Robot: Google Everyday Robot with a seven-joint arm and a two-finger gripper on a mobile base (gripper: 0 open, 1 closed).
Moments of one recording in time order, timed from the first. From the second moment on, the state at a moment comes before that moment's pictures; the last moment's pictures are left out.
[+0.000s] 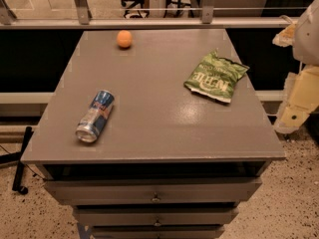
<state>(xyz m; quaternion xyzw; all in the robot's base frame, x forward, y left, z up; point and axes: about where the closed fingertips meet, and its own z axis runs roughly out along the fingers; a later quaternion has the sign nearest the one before) 0.438 -0.217 0.976 -0.60 0.78 -0.03 0.16</state>
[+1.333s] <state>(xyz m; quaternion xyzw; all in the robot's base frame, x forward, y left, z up) 0.537 -0.207 0.935 -0.53 0.80 0.03 0.27</state>
